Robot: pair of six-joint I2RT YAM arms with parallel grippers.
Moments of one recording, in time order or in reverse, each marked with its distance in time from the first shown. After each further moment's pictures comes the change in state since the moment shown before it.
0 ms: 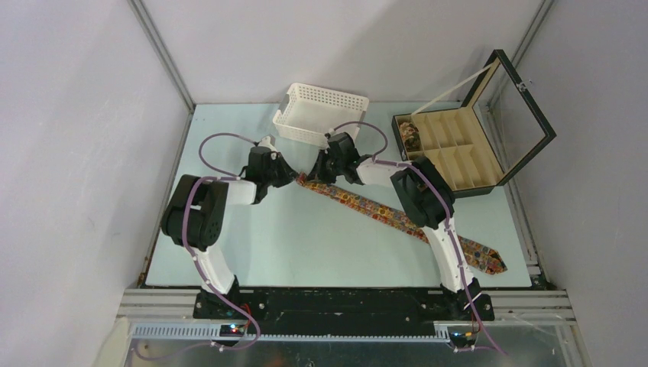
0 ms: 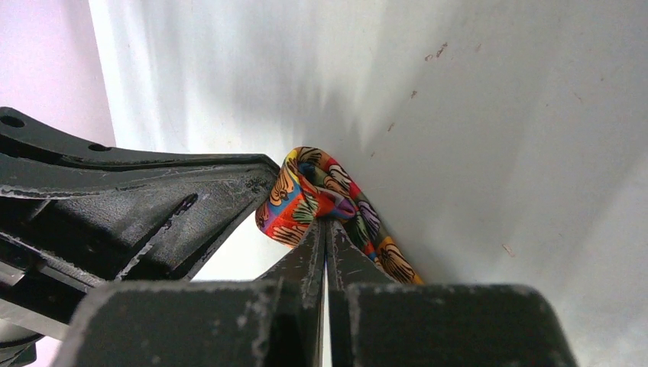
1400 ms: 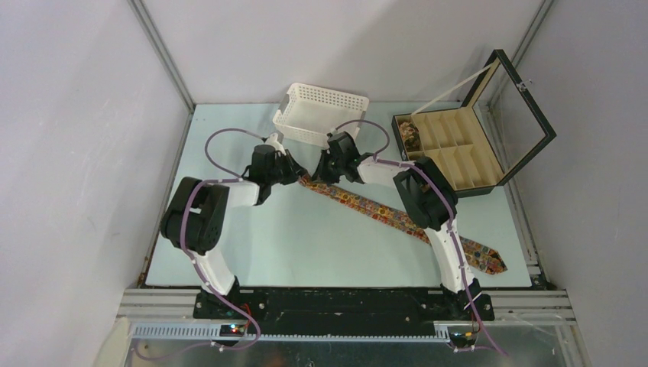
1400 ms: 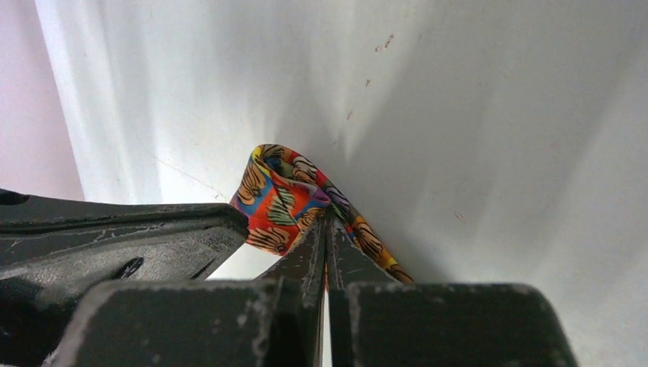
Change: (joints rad) left arm -0.041 -0.029 0.000 0.053 0.079 0.005; right arm 0.007 -0.032 -0.003 -0.087 0.090 -0.045
